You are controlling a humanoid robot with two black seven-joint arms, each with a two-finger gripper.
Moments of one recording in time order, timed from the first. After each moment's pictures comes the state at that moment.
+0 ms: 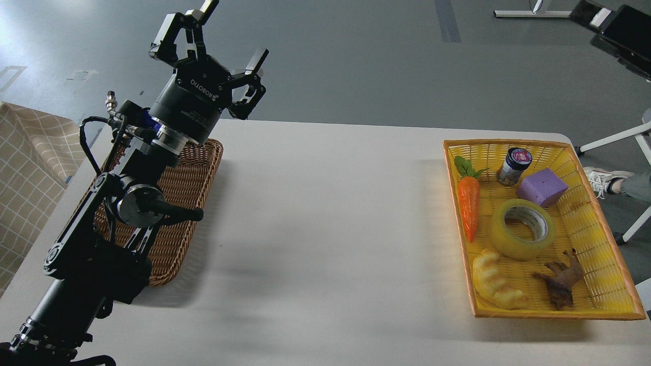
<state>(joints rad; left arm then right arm) -0.37 0.17 -1.35 -1.46 0.58 -0.34 -0.14 0.31 -0.94 1.48 1.73 -1.36 0.49 -0.02</state>
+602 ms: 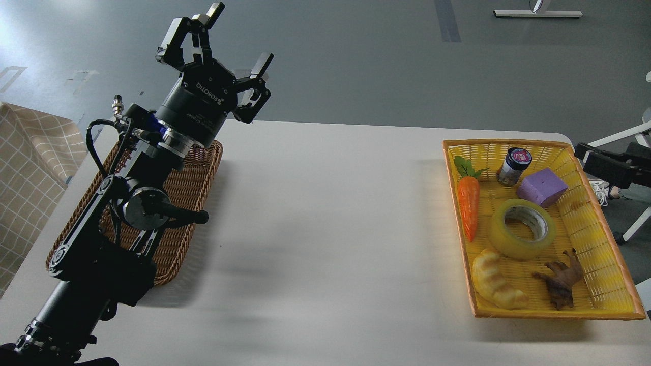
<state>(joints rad) -0.36 0.16 -1.34 -1.45 0.58 -0.33 -0.14 0.02 -0.92 1.47 1.73 -1.78 0.49 -0.02</state>
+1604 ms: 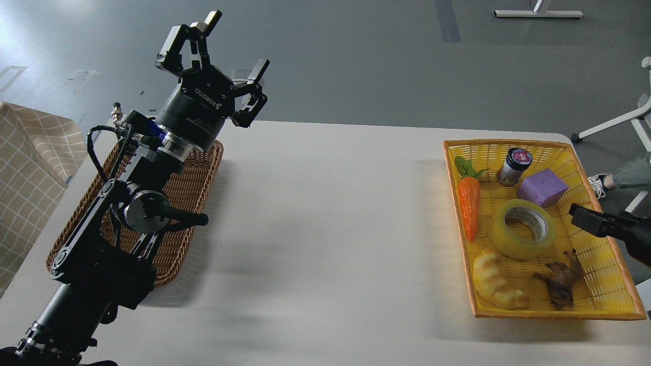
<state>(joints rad) -0.35 0.15 -1.35 -1.44 0.58 -0.32 -0.15 0.02 -0.69 1.40 1.44 -2.01 0.49 -0.02</state>
